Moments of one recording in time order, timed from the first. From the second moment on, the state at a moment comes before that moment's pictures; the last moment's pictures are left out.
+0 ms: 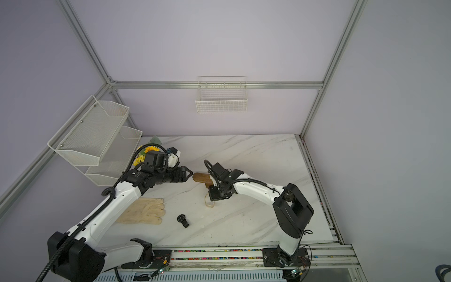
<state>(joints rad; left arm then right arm) -0.31 1.20 1.07 -0.64 0.29 -0.31 0.76 1.72 1.31 -0.71 -0.24 0.53</state>
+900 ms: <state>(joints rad) -0.58 1.20 1.07 -0.61 0.47 -0.06 0.57 1.84 1.62 -1.09 -0.64 0.38</state>
